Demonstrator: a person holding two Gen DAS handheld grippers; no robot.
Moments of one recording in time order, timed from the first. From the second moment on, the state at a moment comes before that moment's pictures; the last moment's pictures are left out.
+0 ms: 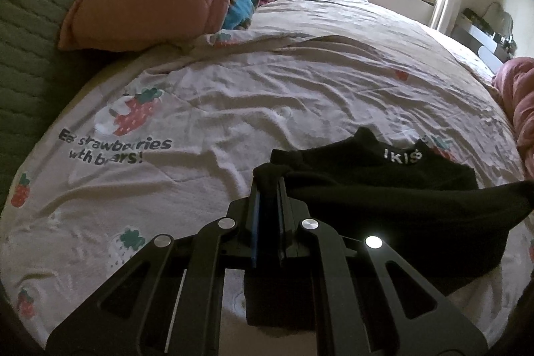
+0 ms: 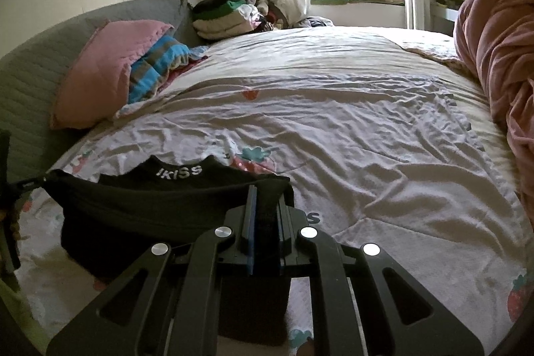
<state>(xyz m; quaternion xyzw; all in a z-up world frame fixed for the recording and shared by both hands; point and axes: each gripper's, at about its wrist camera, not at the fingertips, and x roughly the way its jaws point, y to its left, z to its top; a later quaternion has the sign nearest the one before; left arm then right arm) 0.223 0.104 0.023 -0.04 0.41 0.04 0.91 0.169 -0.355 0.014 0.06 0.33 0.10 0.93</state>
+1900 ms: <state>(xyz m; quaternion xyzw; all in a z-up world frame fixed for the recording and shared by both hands) 0.263 0.083 -0.055 -0.05 0.44 0.03 0.90 0.243 -0.274 -0.073 0.02 0.43 0.10 0.90</state>
